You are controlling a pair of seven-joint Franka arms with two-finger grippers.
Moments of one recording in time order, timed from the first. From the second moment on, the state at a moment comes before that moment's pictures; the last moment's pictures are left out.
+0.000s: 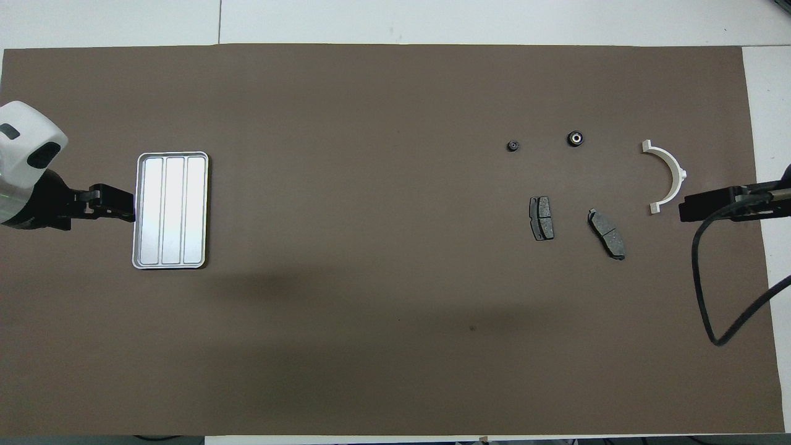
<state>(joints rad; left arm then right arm) -0.01 -0.05 -0.05 -1.81 0.01 1.70 -0.11 0.10 -0.12 -0.05 -1.63 0.01 1.53 0.01</state>
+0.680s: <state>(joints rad) -0.01 -0.05 -0.05 -1.81 0.01 1.70 -0.11 0.10 -0.12 -0.06 -1.69 0.01 1.61 0.01</state>
